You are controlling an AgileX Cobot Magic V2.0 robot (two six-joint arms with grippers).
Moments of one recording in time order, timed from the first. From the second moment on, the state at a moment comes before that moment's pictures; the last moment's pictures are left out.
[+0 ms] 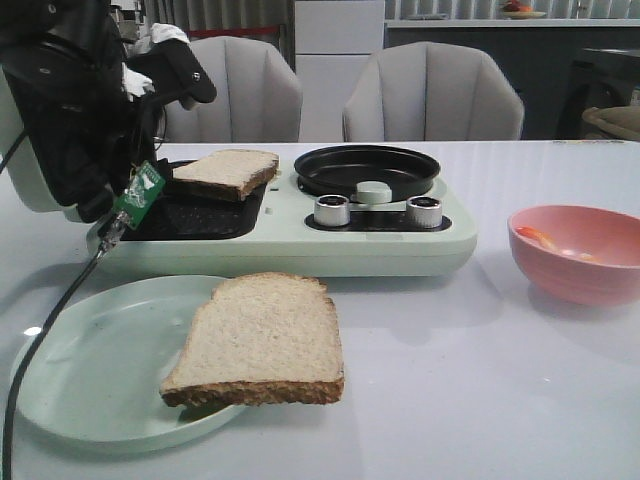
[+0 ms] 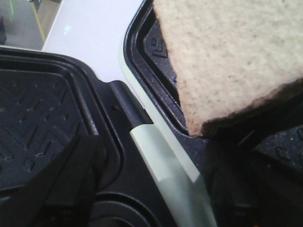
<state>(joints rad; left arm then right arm) -0.42 2.00 -1.33 1.41 0.50 -0.67 0.11 -0.01 0.03 0.00 0.05 -0.03</state>
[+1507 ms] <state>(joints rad) -0.60 0.97 -0.88 0.53 0.64 -0.57 0.11 -0.01 0.03 0.00 0.05 -0.03</state>
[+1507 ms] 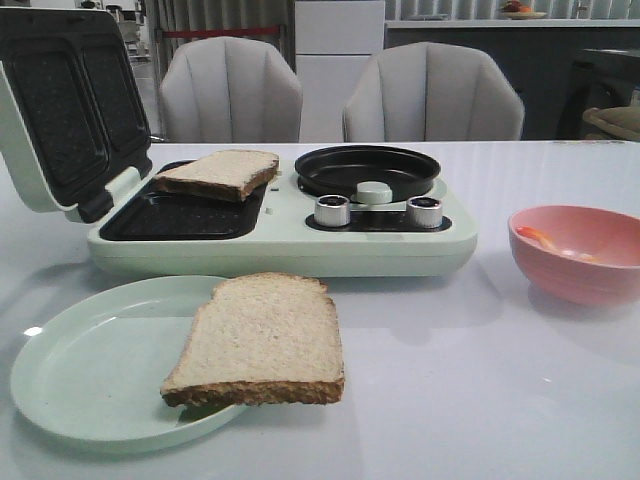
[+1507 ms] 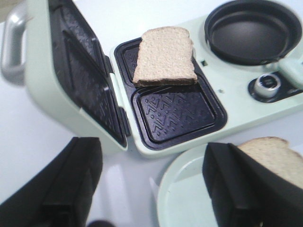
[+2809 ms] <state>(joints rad) -0.60 0.08 -0.36 0.51 0.60 -0.59 0.11 0.02 -0.11 0.11 0.09 -0.03</state>
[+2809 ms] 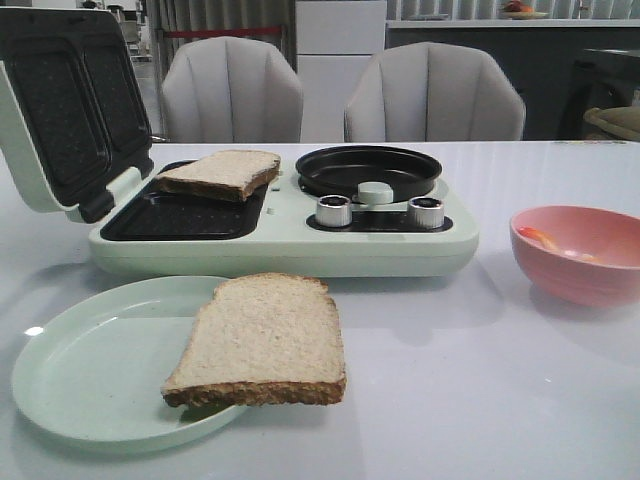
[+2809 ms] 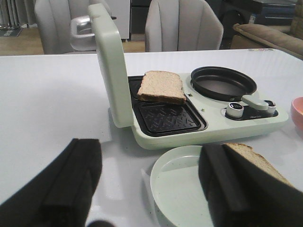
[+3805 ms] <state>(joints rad) -0.60 0.08 -0.36 0.52 0.54 -0.59 0.17 0.82 -0.57 0.52 0.56 -0.04</state>
